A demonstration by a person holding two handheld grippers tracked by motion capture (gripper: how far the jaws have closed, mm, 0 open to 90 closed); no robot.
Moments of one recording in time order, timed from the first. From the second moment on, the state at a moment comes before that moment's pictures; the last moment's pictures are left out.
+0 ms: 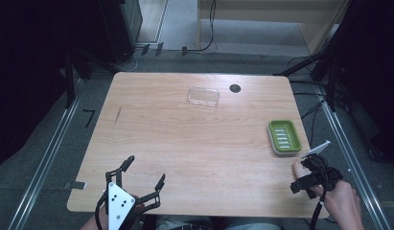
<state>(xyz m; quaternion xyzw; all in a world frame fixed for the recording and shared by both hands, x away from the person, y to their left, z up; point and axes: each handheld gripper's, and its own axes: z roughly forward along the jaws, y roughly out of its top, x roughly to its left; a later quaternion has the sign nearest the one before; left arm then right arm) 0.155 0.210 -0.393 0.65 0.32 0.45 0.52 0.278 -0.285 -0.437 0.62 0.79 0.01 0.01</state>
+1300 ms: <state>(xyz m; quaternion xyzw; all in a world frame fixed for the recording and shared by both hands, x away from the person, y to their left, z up) 0.156 0.209 -0.394 0.65 0.32 0.45 0.52 0.334 -0.307 -0.458 0.64 0.77 0.02 -0.04</state>
